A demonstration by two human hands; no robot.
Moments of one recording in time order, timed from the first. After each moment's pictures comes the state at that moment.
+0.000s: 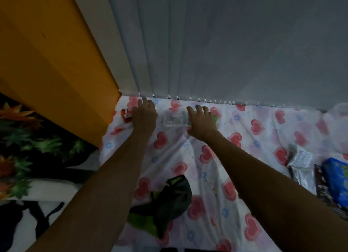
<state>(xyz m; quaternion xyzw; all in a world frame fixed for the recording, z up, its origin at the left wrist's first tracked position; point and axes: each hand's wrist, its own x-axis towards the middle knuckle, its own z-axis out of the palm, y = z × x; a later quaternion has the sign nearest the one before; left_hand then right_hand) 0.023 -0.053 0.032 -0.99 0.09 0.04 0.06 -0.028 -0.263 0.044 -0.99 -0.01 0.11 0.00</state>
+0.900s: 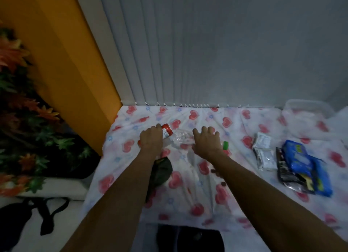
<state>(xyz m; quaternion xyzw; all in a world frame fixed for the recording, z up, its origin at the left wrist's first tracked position) -0.177 -0.120 0.109 -0.99 0.07 0.08 0.00 -0.235 -0.321 0.109 -0.99 0.03 0.09 -0.03</state>
